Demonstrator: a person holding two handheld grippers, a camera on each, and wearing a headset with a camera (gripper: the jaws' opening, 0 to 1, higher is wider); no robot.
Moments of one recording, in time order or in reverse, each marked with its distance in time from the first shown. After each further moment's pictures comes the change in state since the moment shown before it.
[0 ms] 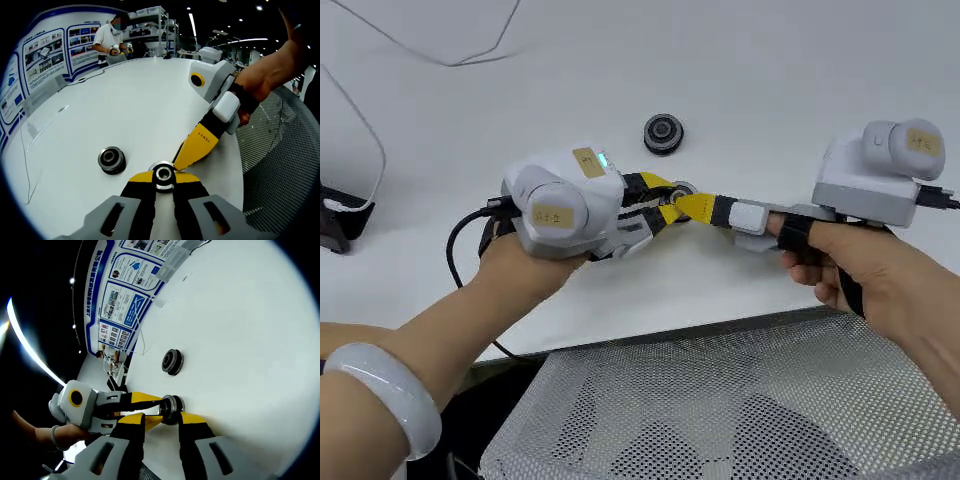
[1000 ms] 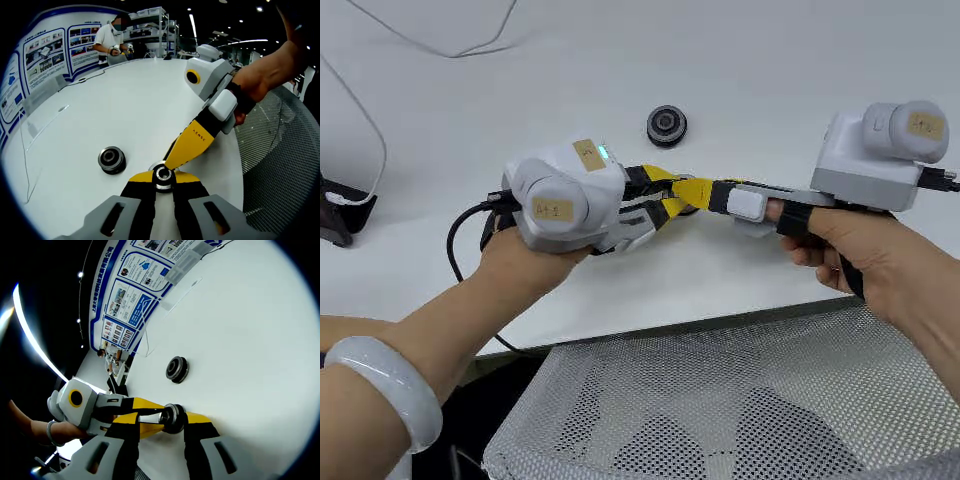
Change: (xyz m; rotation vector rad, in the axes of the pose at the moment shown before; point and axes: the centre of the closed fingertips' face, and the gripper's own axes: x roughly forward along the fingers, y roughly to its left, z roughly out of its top) left arm 0.000 0.000 0.001 -0.006 -0.009 -0.001; right arm 0.007 0.005 0.011 -0.083 -0.016 0.016
